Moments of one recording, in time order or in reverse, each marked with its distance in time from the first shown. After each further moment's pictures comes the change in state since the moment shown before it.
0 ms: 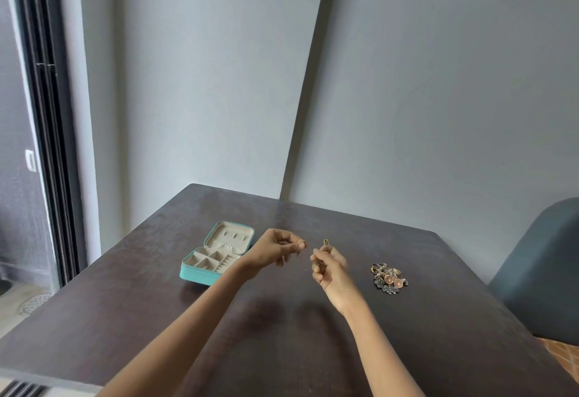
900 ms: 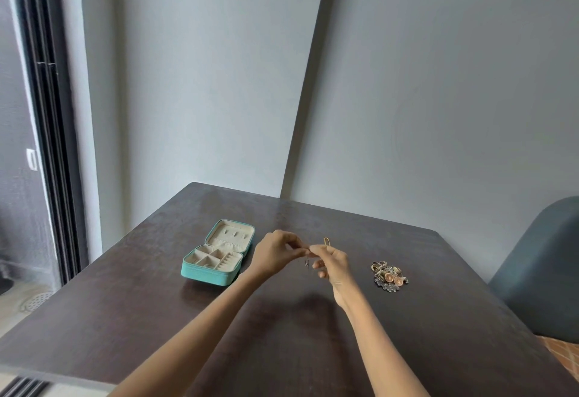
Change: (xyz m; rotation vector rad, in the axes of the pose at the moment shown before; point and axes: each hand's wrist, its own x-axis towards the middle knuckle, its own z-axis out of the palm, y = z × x) left_hand 0.005 -0.013 0.013 0.574 0.227 0.119; right_hand 0.011 0.002 -0.001 -0.446 0.121 -0.072
